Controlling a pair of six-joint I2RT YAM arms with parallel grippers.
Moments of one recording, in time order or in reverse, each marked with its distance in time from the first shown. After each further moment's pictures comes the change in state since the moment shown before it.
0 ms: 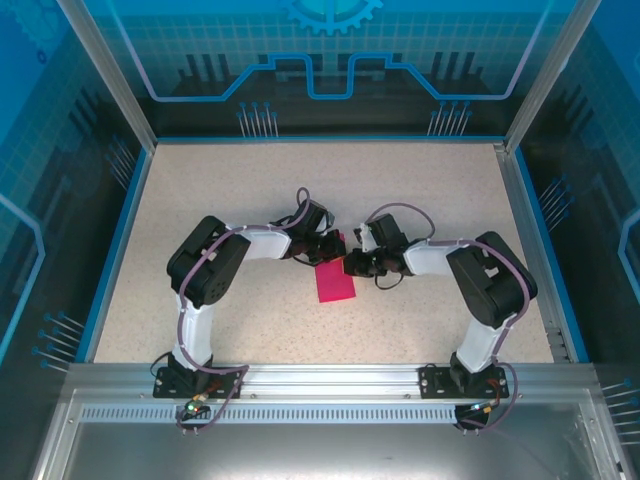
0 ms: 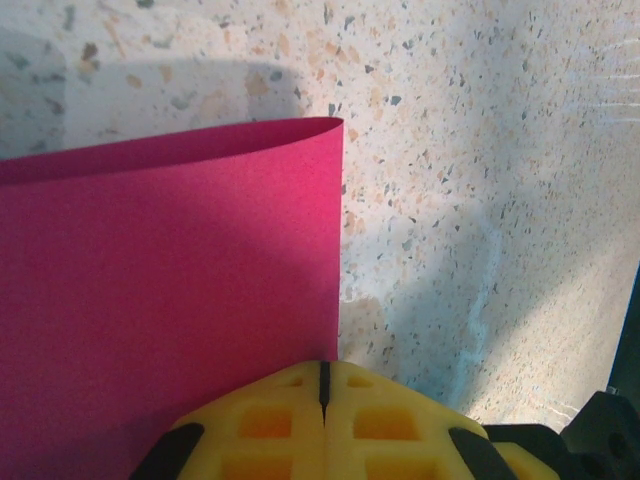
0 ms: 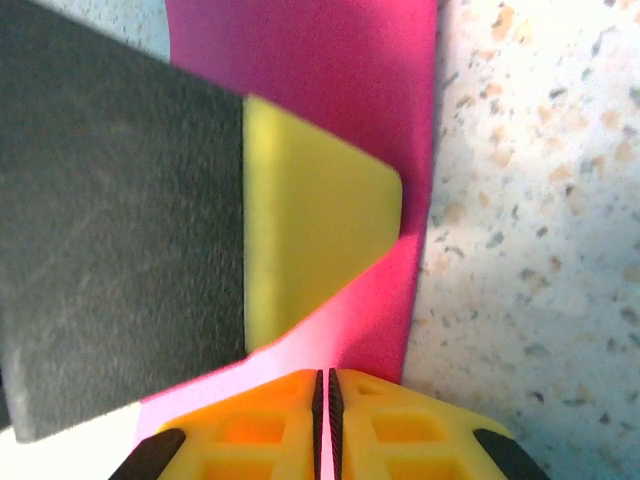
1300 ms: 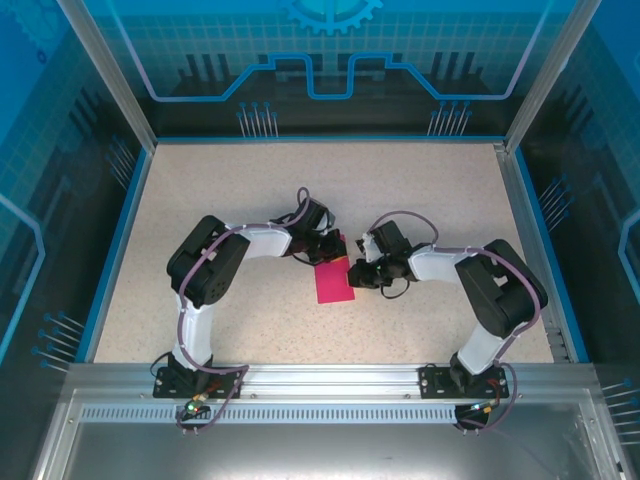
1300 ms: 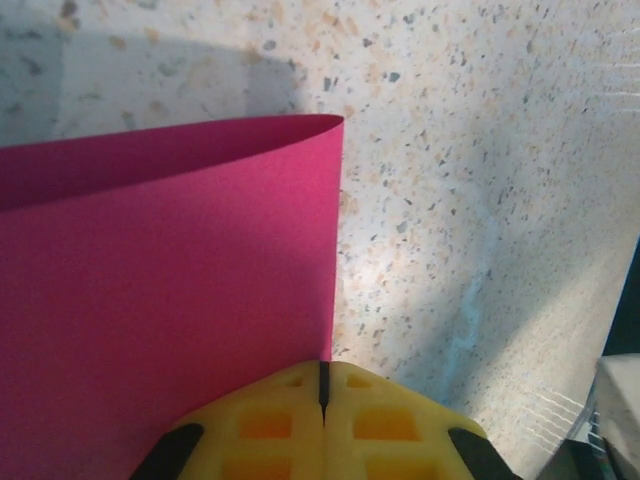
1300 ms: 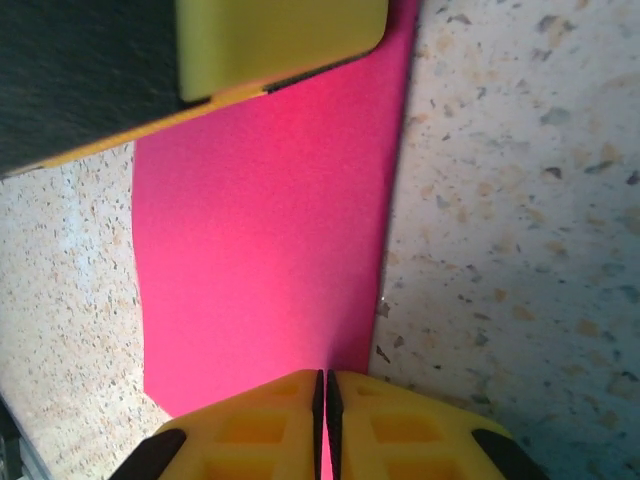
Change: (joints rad) left arm -0.002 -0.002 0.038 -0.062 0.039 -0.019; right arm 0.006 -0.069 -0.047 -0.116 -0.037 -0.008
